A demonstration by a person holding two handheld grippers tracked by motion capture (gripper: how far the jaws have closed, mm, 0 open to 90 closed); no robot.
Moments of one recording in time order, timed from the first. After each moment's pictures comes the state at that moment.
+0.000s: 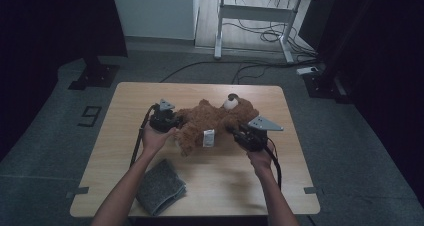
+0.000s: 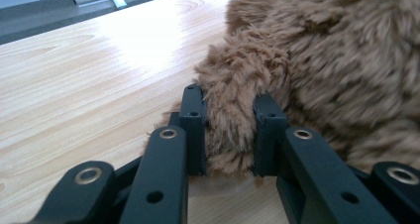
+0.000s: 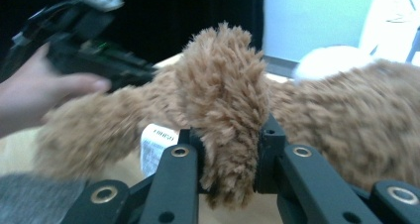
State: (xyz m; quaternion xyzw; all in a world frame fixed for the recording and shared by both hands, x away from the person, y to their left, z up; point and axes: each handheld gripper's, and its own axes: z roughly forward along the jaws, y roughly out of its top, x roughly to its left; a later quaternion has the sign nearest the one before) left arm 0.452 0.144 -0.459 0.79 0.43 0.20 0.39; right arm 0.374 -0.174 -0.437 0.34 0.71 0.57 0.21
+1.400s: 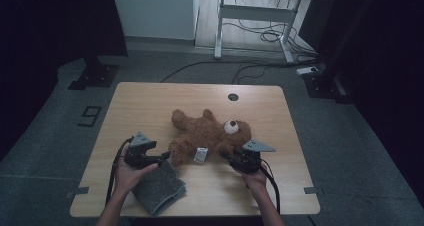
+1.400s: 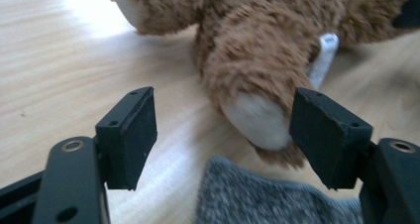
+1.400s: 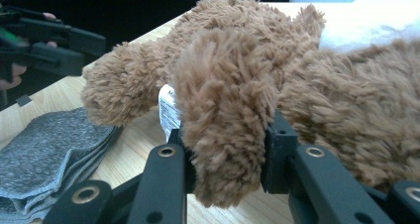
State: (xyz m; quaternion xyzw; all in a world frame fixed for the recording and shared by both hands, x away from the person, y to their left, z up) left arm 0.336 0.204 -0.481 0.79 0.42 0.14 0.42; right arm 0.346 -0.171 -0.512 0.37 0.73 0.56 0.12
